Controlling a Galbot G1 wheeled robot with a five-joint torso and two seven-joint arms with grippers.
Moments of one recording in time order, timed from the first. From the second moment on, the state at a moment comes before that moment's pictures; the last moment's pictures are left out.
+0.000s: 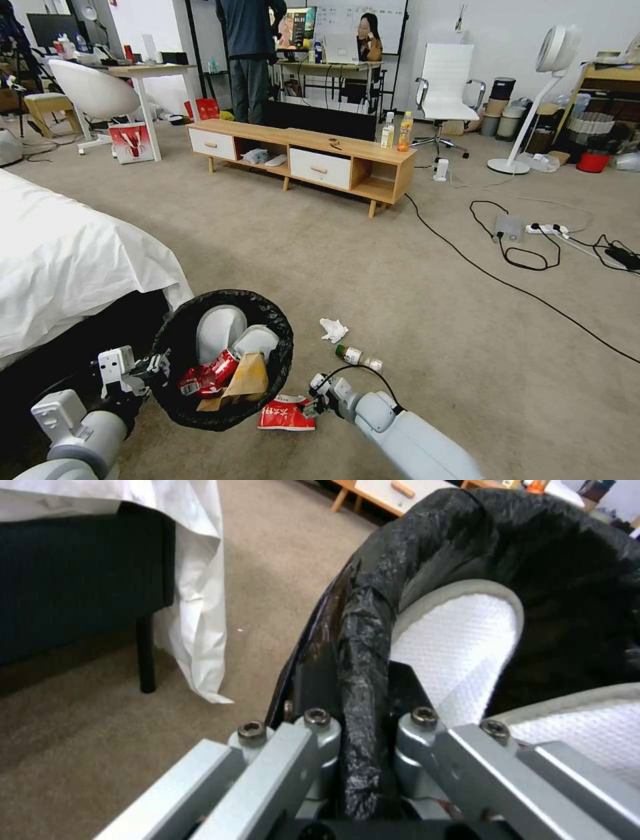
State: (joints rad) left arm 1.50 -1.44 -0.91 -2.27 -0.55 0.62 0.07; right arm -0.62 1.40 -0.38 0.79 0.16 -0.06 -0.26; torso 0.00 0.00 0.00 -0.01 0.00
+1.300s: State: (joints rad) left arm 1.50 -1.45 -0.91 -2.26 -0.54 0.62 0.08; right arm -0.64 1.41 -0.39 0.87 0.15 0.02 -0.34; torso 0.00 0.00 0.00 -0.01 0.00
